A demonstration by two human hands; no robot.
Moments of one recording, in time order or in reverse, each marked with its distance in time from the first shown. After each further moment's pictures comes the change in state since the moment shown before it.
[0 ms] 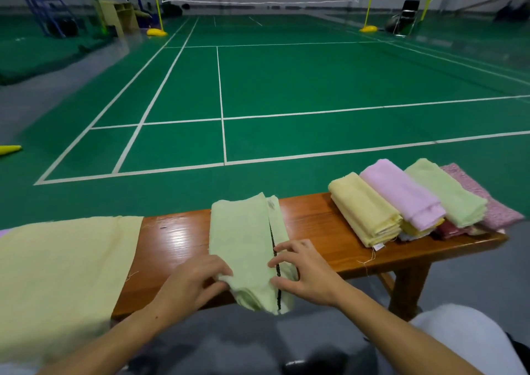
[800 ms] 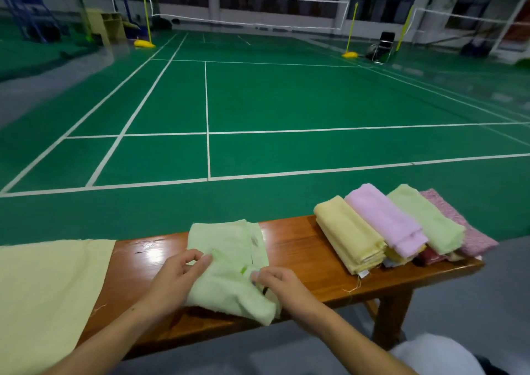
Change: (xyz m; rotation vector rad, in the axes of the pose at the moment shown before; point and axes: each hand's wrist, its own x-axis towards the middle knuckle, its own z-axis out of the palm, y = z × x) left_hand 0.061 0.003 -0.003 -0.799 0.205 -0.596; right_hand 0.019 -0.034 -0.016 0.900 -0.037 0.349
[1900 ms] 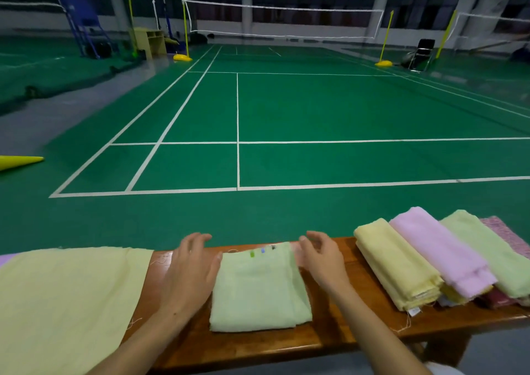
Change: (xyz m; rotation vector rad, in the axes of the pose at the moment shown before) left_hand 0.032 0.003 -0.038 0.834 0.427 0.124; right_hand 0.093 -0.036 -0.019 -0.234 0.543 -0.064
